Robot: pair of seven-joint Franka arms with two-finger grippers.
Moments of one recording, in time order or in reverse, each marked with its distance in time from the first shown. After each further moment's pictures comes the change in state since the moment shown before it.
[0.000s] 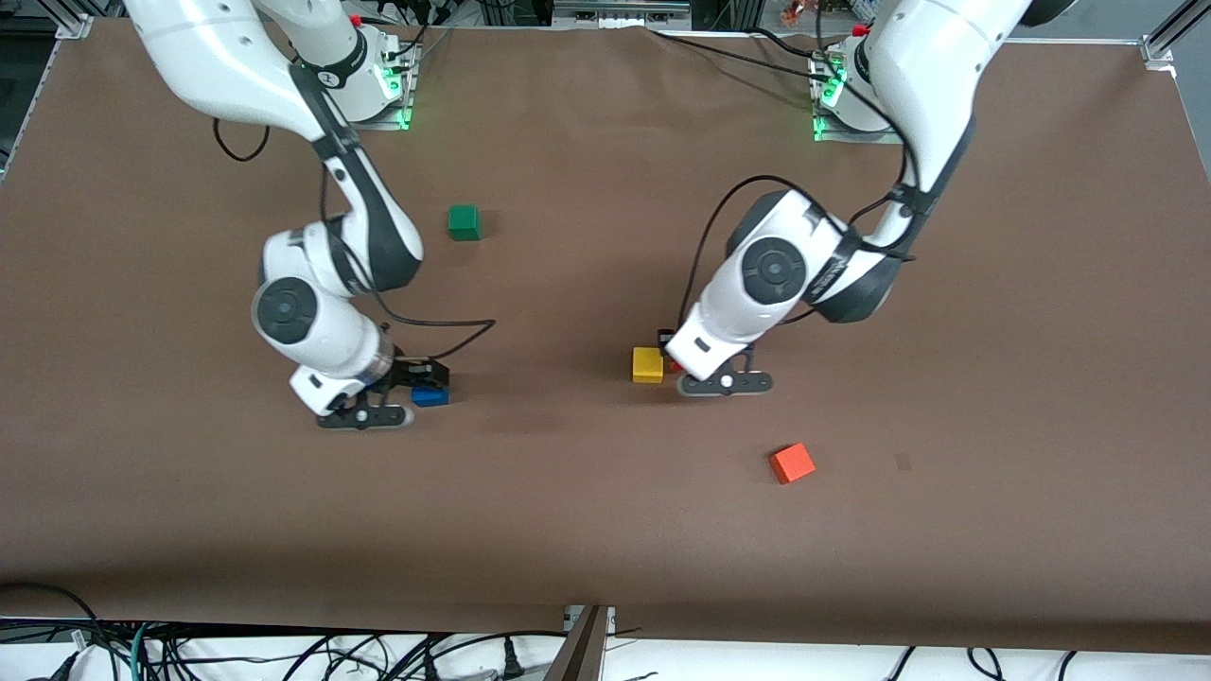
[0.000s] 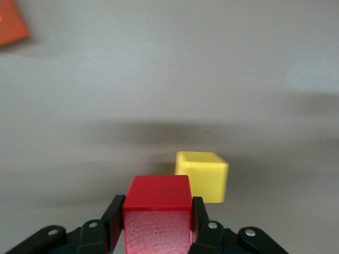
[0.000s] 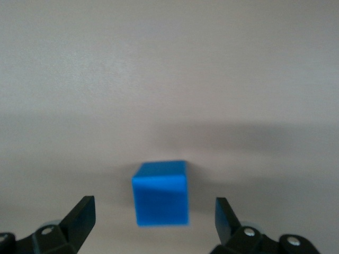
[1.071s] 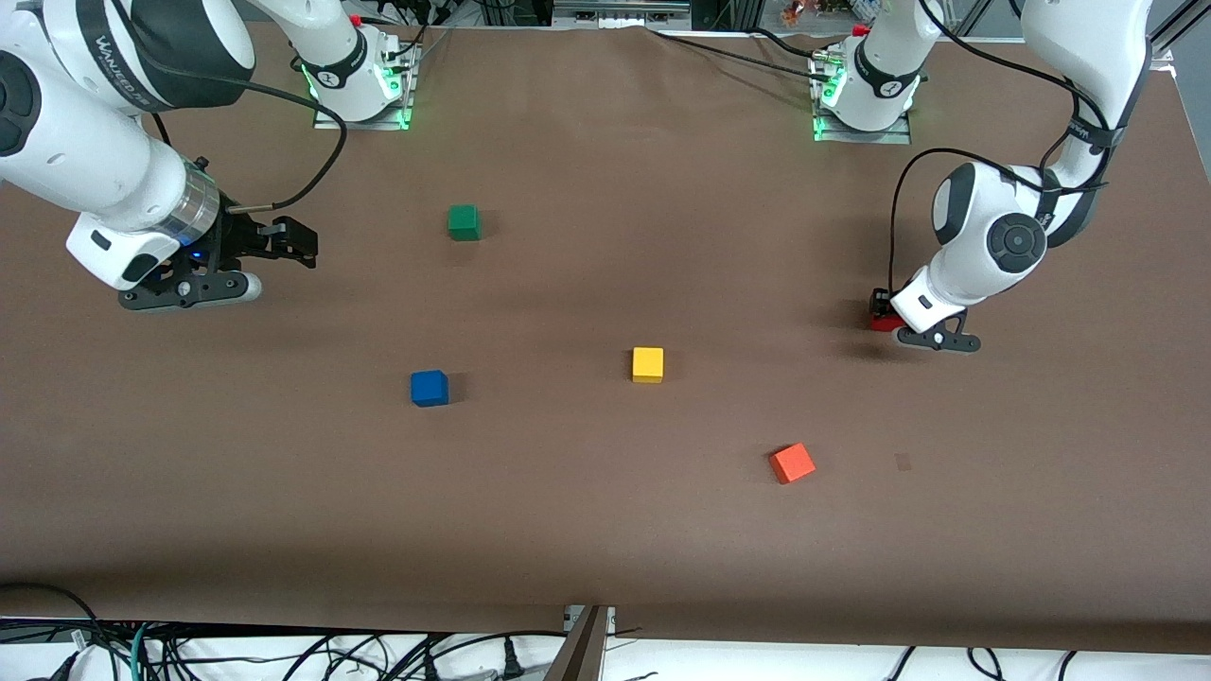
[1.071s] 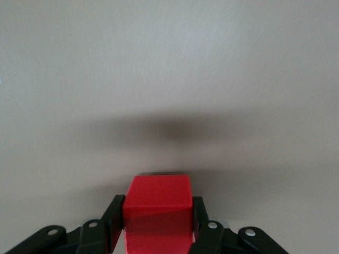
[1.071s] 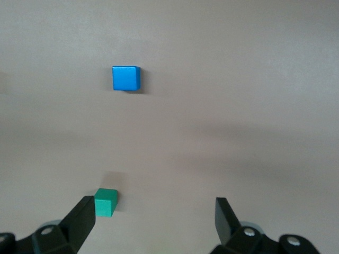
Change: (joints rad) left arm 0.381 -0.405 0.193 -0.793 0.002 0.321 0.683; right arm -0.101 -0.505 -0.025 0.026 -0.018 -0.681 -0.189
